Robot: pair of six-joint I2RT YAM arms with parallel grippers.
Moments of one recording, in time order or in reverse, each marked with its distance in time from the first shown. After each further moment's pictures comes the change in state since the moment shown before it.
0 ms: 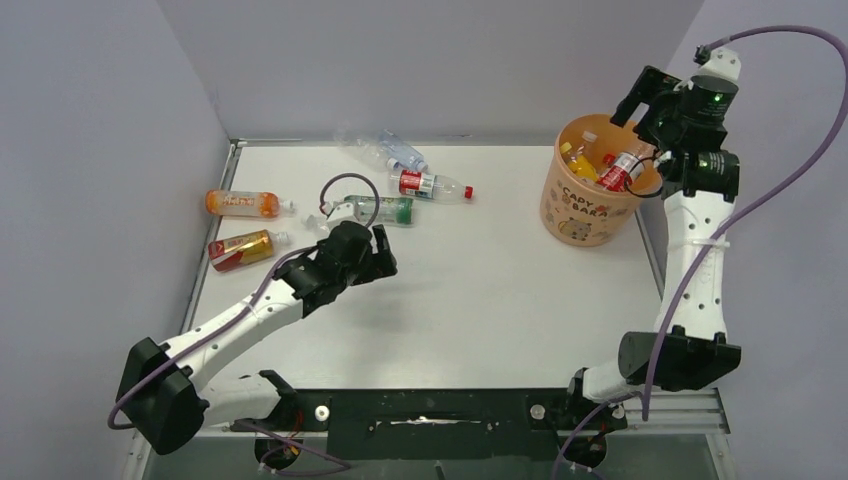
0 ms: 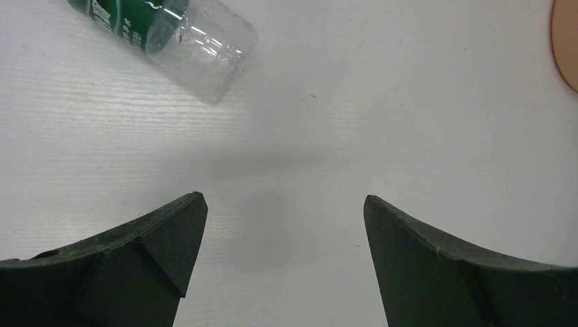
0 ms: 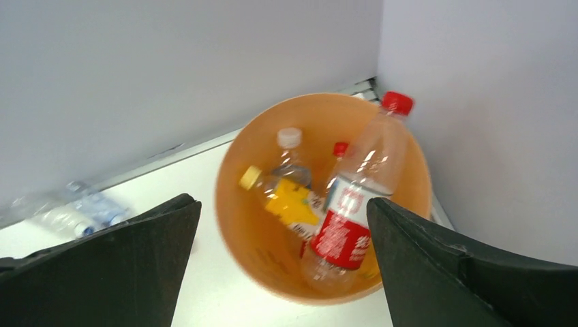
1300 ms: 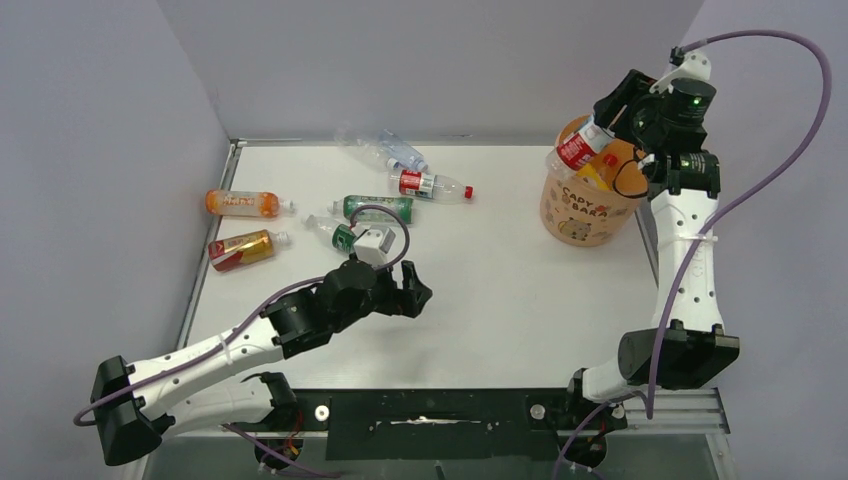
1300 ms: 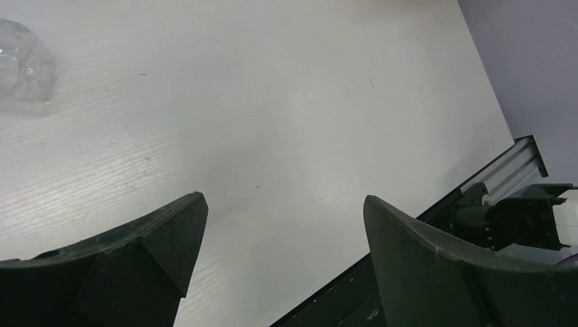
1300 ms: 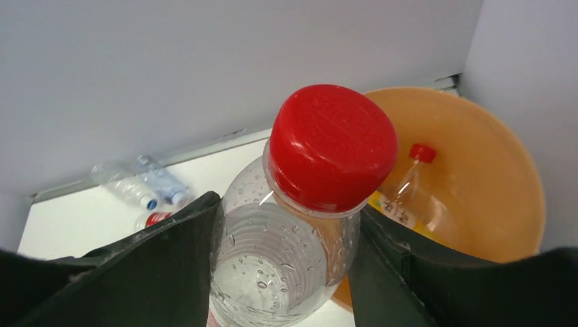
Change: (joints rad) left arm -0.309 -0.183 -0.084 0.172 0.041 0.109; right arm 0.076 -0.053 -0.132 0.119 -0.164 0.085
